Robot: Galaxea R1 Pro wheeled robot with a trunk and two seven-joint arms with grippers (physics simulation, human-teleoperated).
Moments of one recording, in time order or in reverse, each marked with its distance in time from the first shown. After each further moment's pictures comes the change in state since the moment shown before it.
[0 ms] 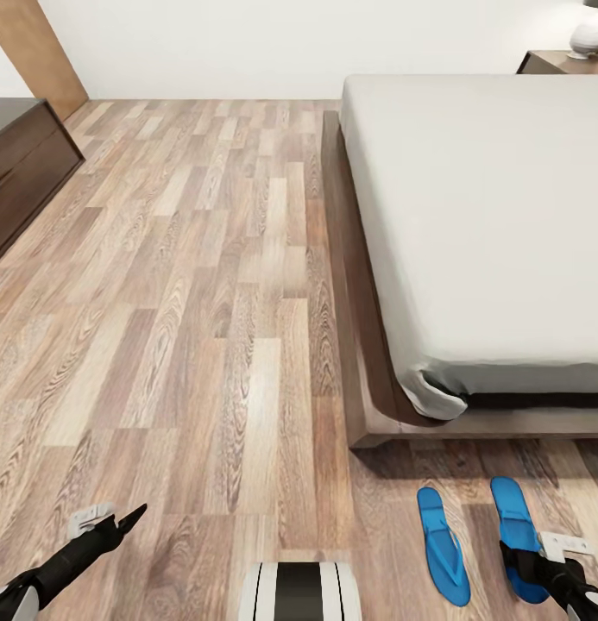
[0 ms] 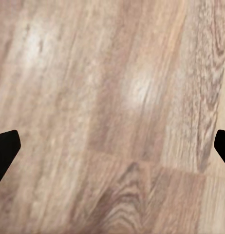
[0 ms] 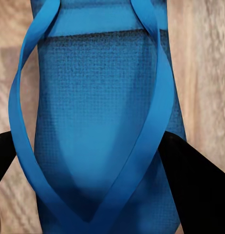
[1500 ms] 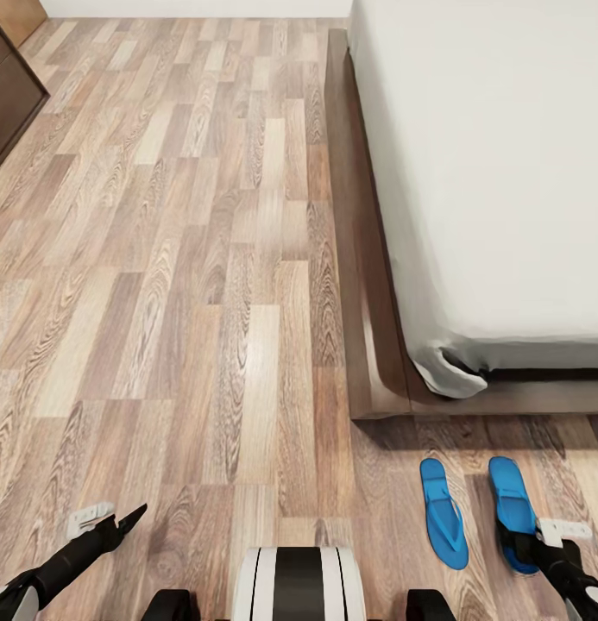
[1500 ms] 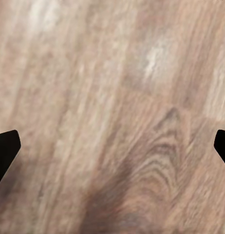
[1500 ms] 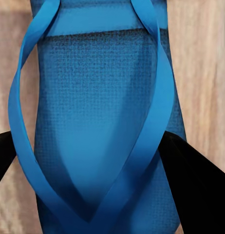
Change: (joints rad) left arm -0.001 0.000 0.001 0.000 -0.003 0.000 -0.005; right arm 0.000 0.000 0.005 -0.030 -0.001 -0.136 0.002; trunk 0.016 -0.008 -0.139
